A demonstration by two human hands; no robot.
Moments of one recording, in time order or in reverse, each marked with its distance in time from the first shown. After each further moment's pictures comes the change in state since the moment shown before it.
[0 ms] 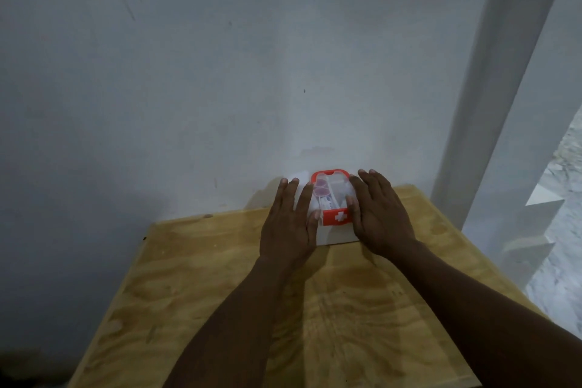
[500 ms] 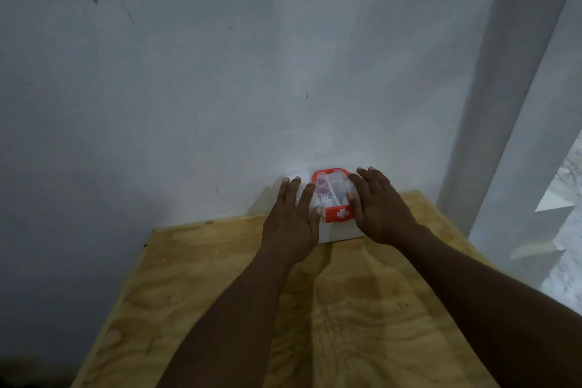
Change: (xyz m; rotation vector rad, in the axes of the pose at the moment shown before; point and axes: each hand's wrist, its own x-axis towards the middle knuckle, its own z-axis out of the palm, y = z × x) left_hand 0.027 0.002 -0.015 0.028 -0.246 -0.086; right_hand 0.033 0.009 -0.002 0.013 -0.199 0.012
